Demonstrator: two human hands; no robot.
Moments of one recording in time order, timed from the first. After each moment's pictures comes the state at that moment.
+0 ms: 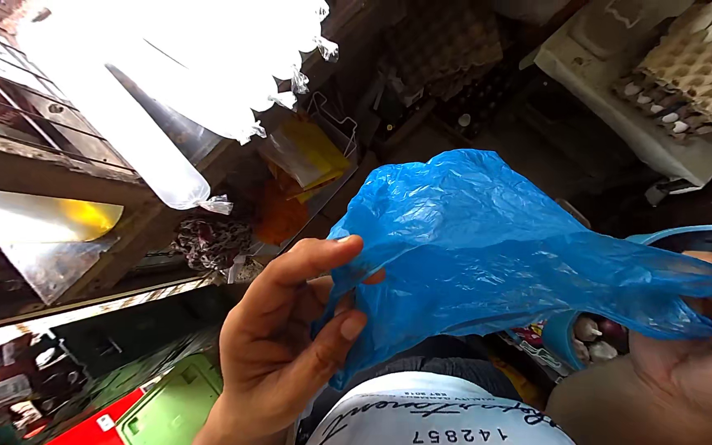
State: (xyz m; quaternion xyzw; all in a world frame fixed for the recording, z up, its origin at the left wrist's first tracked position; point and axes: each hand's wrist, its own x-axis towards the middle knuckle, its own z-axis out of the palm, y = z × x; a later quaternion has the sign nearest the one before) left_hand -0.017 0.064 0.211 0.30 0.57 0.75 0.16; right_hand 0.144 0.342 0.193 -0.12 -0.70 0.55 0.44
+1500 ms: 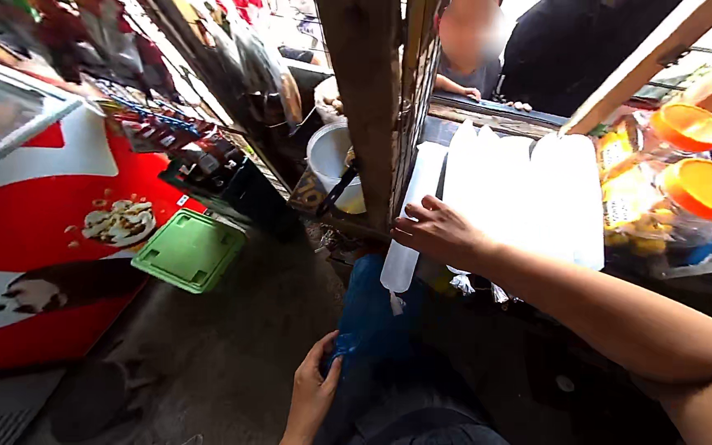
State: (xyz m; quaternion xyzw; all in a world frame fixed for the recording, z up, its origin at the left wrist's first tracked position) left_hand 0.050 0.049 0.042 -0.35 0.80 0.47 -0.16; right_hand -0.304 0.119 0.187 0.76 -0.65 -0.01 0.06
